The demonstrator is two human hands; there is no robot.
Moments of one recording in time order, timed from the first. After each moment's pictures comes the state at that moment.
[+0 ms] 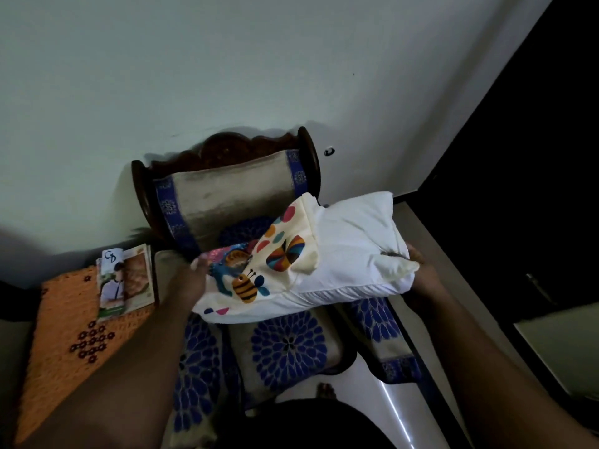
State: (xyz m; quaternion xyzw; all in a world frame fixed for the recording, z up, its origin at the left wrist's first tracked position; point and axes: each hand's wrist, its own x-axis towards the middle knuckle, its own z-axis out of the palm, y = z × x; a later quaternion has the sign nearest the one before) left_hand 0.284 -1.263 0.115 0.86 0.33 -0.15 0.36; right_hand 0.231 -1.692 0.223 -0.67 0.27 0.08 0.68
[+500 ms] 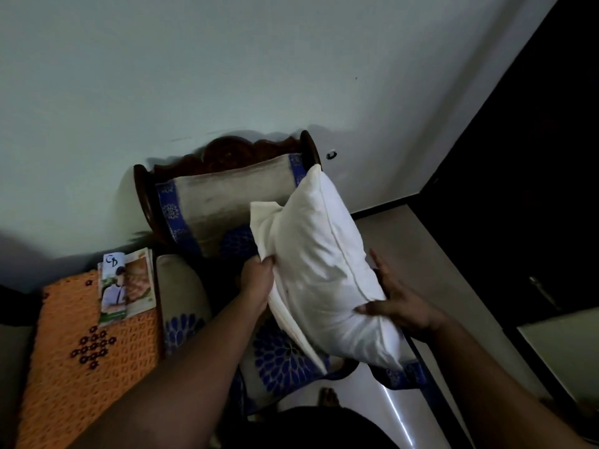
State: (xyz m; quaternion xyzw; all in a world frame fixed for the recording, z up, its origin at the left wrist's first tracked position) left_hand 0.291 -1.401 0.140 0.72 0.30 -0.13 0.62; right_hand 0.215 -1.686 0.200 -0.69 0.00 0.26 0.68
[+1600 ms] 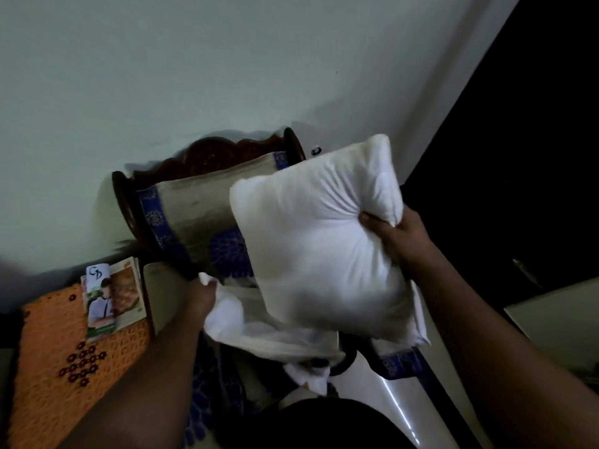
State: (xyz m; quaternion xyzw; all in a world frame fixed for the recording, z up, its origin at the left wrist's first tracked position) left_hand 0.287 -1.286 0.106 0.84 0.25 -0.17 0.44; right_hand 0.274 -1.673 0.265 -0.79 0.11 -0.07 0.60
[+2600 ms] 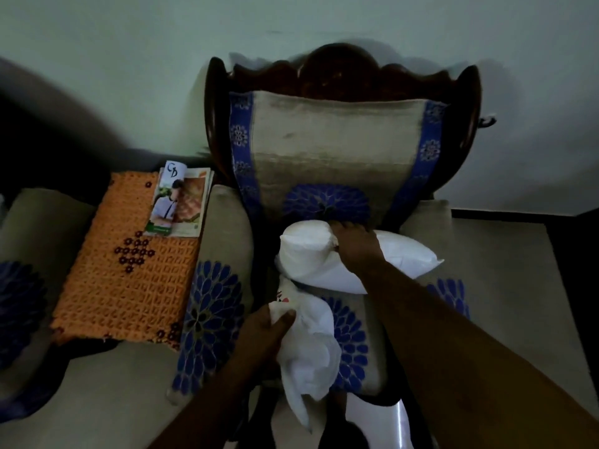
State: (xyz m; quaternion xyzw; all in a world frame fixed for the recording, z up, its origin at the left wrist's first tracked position) left_hand 0.218 -1.341 -0.007 0.72 0.34 -0.13 0.59; right_hand 0.464 -1.483 -0.090 -0.95 -0.29 0.15 0.04
